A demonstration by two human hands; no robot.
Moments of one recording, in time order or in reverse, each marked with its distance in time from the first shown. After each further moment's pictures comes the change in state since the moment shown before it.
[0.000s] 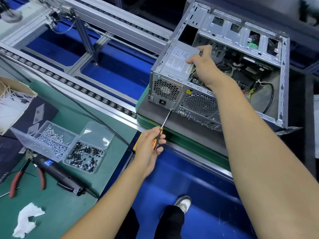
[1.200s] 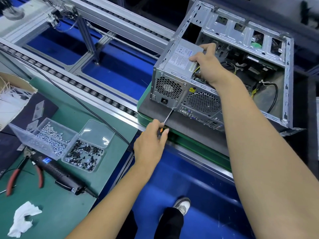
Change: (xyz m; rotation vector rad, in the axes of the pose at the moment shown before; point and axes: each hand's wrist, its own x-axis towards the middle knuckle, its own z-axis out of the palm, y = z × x) left_hand 0.000 -0.001 -0.001 1.334 0.191 0.772; right_hand -0.002 -0.002 -0.002 -0.059 0.031 -0.013
